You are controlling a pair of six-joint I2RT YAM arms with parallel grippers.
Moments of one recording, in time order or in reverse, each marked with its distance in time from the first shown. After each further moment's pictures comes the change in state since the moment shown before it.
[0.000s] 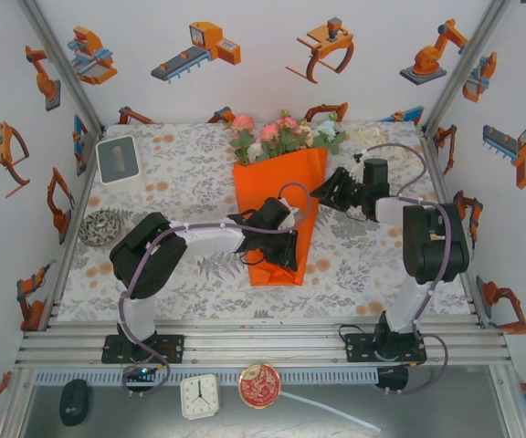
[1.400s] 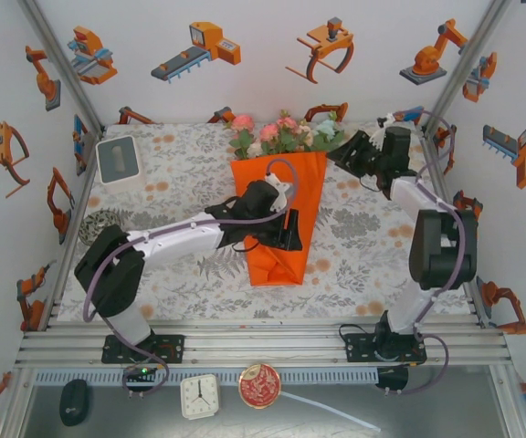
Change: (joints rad) left arm 0.027 -0.239 0.011 -0.032 -0.100 0.023; right arm -0.077 -0.092 0.230 -0.127 0.086 -0.019
